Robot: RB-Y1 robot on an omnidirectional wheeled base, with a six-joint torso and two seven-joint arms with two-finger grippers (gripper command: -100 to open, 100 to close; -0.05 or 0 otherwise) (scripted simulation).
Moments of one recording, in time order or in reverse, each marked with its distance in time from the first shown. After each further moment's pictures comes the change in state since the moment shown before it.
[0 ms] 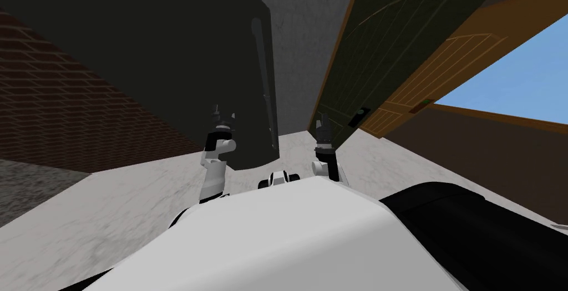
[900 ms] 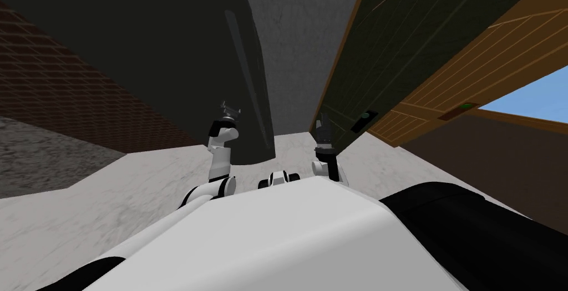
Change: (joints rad) left arm -0.238 -0.029 0.064 0.194 0.075 0.177 0.073; right arm 0.000 0.000 0.000 0.000 0.000 0.000 0.000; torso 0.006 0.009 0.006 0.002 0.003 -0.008
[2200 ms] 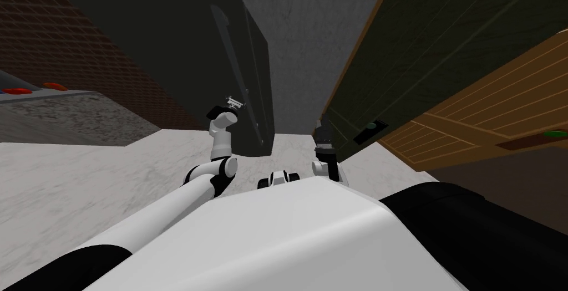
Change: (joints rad) left arm -0.303 0.018 0.101 0.253 0.094 0.231 0.092; right arm 0.000 0.000 0.000 0.000 0.000 0.000 0.000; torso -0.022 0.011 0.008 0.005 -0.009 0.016
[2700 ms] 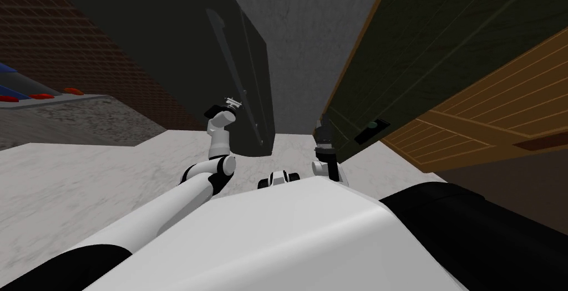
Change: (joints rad) left arm -0.023 0.026 0.014 0.042 0.010 0.012 0.005; right arm 0.000 0.000 0.000 0.000 0.000 0.000 0.000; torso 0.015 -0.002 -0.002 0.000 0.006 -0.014
